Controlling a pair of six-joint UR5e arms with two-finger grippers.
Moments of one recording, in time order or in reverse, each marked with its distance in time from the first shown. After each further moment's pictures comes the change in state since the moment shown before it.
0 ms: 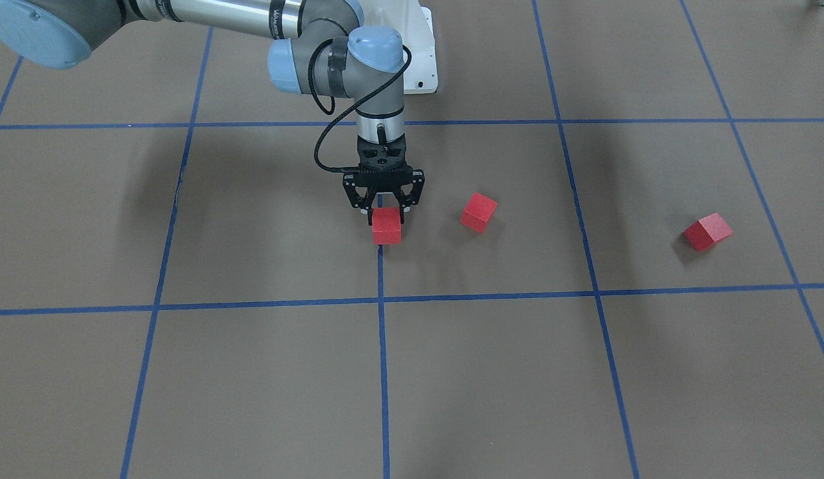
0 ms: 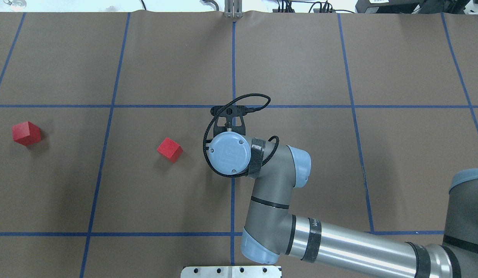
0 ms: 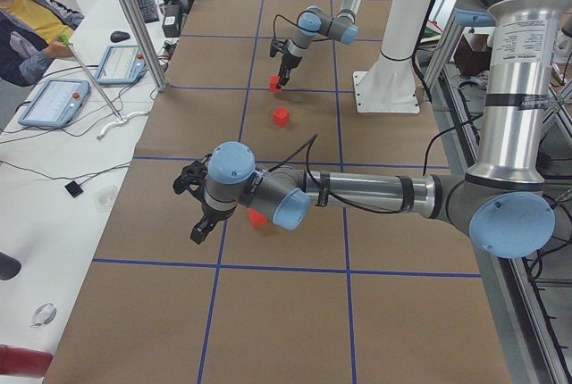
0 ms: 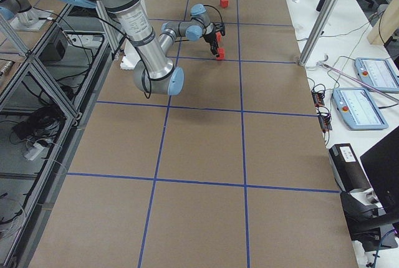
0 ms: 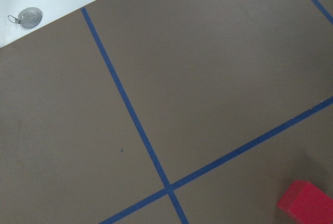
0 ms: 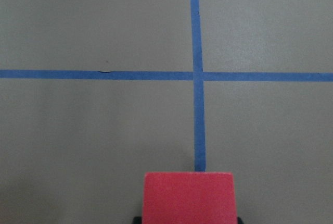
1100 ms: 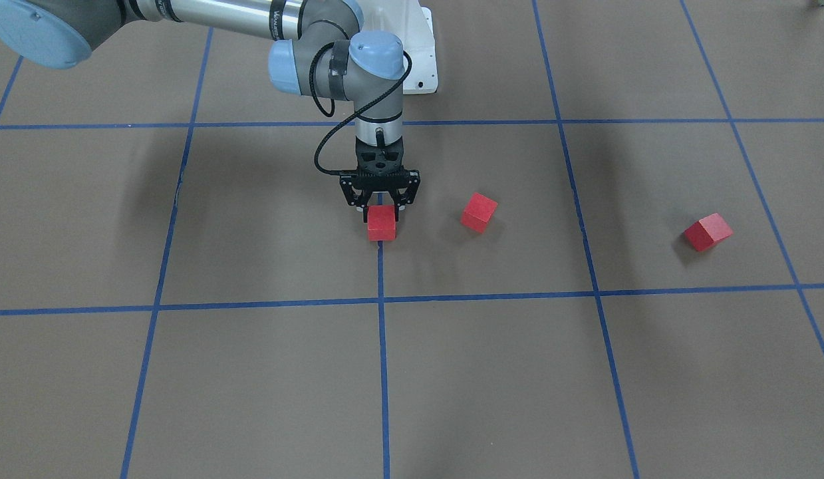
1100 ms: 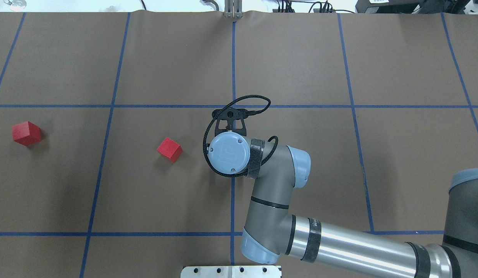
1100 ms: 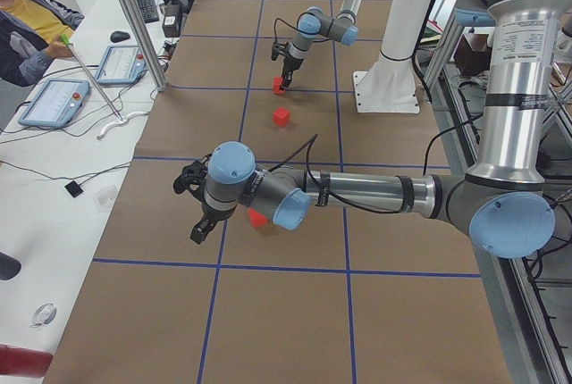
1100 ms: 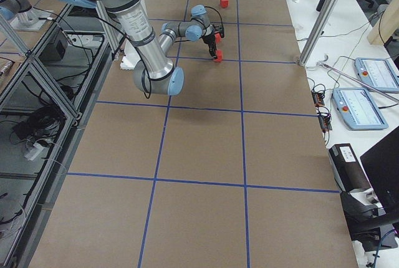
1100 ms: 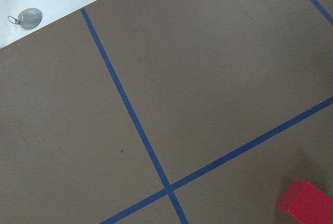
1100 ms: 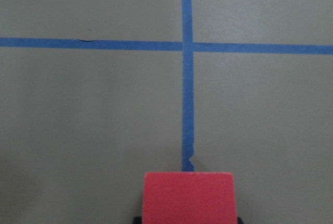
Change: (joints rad) left arm 0.000 0.001 -0.001 0.000 0.000 0.001; right arm -0.001 0.000 0.000 -0.033 0.035 0.008
